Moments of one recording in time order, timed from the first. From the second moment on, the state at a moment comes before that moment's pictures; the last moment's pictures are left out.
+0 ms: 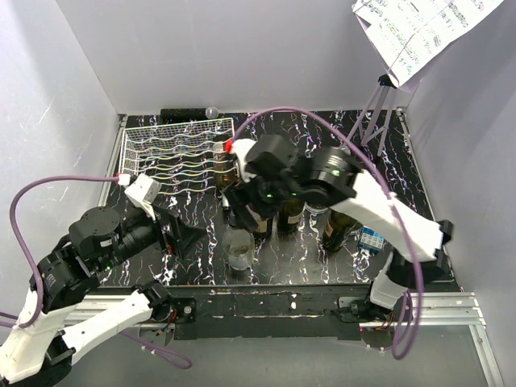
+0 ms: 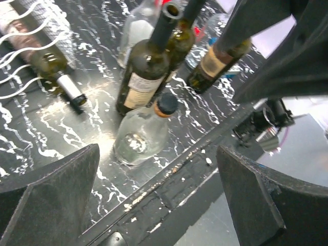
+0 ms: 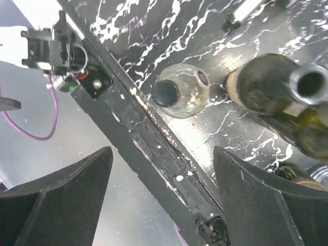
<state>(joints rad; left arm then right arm) -0.82 0.57 1.22 -0.95 -0.07 -0.35 1.20 1.71 2.19 -1.35 -0.01 0.32</state>
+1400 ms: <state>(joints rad) -0.90 1.46 1.60 -1.30 0.07 -0.27 0.94 1.17 1.68 -1.26 0.32 0.51</state>
